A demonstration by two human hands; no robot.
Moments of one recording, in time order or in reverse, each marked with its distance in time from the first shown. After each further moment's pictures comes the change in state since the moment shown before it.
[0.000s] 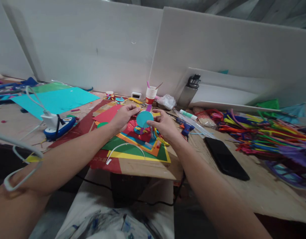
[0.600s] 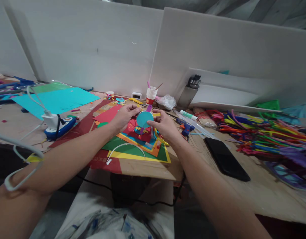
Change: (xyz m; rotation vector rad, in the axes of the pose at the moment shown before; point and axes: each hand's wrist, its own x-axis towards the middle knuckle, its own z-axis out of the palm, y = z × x) left_hand 0.002 -0.003 -0.002 0.031 -0.015 0.047; right_hand -0.001 0.000 0.000 -0.025 -0.001 -0.018
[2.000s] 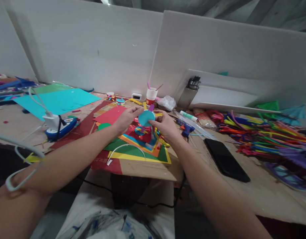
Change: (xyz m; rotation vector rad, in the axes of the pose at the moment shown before) left_hand -0.004 -0.003 0.003 0.103 -0.057 -0.011; right_hand 0.005 0.004 0.001 0.123 0.028 -0.012
